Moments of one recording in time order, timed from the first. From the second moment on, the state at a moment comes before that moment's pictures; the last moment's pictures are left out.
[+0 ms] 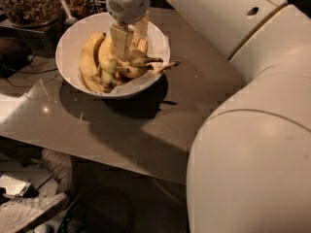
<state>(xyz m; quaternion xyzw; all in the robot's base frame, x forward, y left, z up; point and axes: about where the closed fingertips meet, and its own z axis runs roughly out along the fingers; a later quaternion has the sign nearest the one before) 0.638 0.047 0.951 -0.49 0.86 -0.04 0.12</state>
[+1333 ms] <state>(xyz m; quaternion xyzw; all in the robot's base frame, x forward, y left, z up) 0.644 0.045 0.936 -0.49 0.86 -0.03 0.10</state>
